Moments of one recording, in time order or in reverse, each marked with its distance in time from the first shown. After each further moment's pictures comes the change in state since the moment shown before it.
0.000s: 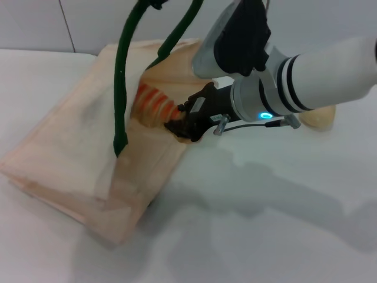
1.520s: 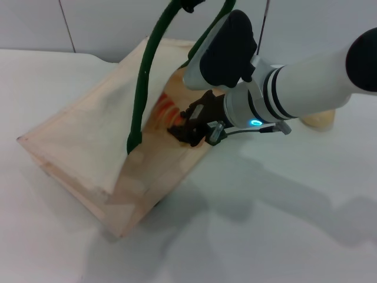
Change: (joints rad) left arm -0.009 0.000 0.084 0.002 -0.031 0.056 -0.039; right arm 0.086 0.005 -0.109 0.174 0.070 -0.127 0.003
